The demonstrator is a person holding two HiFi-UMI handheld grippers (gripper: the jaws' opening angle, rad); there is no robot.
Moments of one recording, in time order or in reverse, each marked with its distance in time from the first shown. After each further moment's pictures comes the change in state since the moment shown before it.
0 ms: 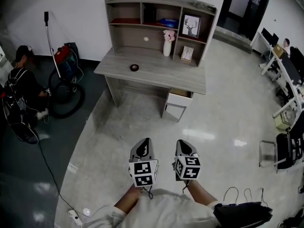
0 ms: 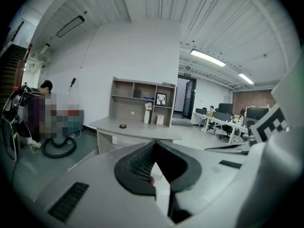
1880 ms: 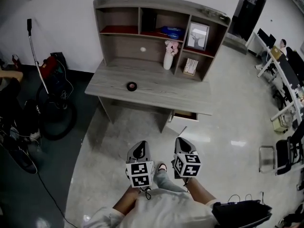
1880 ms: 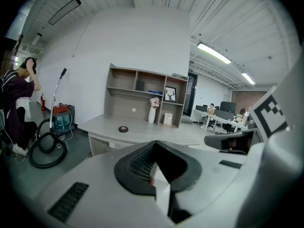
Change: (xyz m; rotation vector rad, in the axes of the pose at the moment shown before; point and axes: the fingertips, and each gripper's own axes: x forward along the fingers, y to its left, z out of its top) left arm 0.190 0.120 0.047 -0.010 0.061 -0.052; right arm 0.205 -0.001 0.104 0.035 -0.012 -0.060
